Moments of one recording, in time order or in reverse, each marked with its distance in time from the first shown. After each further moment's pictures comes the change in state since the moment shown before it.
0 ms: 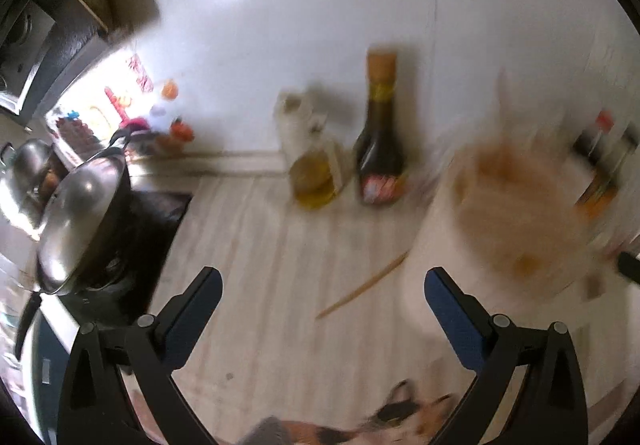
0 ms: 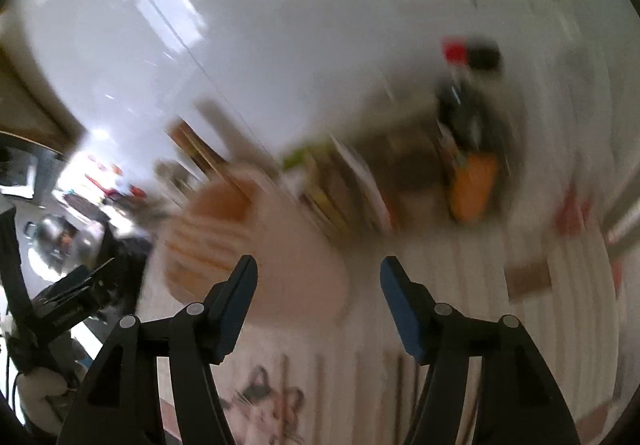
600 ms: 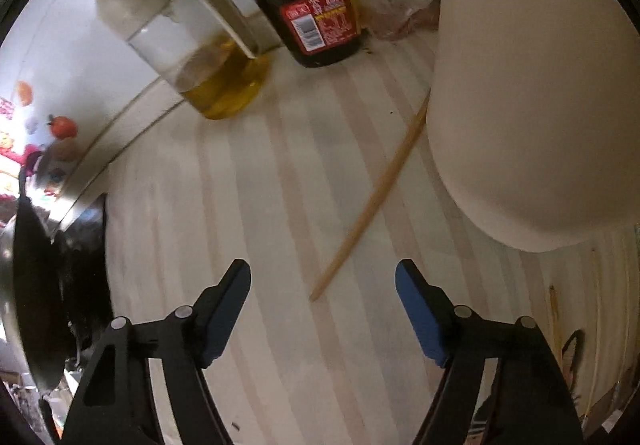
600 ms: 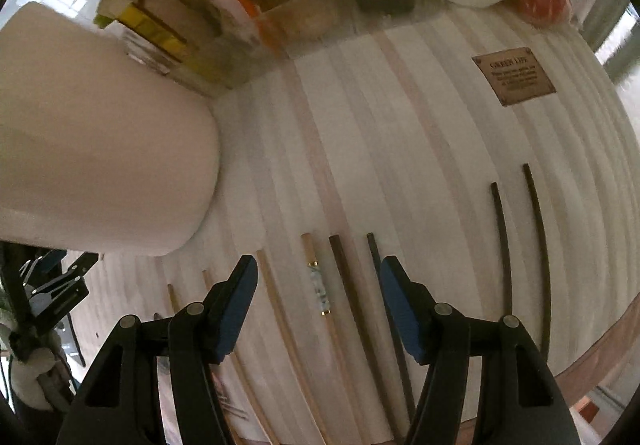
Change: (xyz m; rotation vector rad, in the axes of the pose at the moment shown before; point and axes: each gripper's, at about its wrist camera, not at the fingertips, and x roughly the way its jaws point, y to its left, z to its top) left arm 0.156 -0.039 -0.047 0.417 0.256 -0.090; right arm 0.121 -0.075 -0.111 0.267 0.313 -0.212
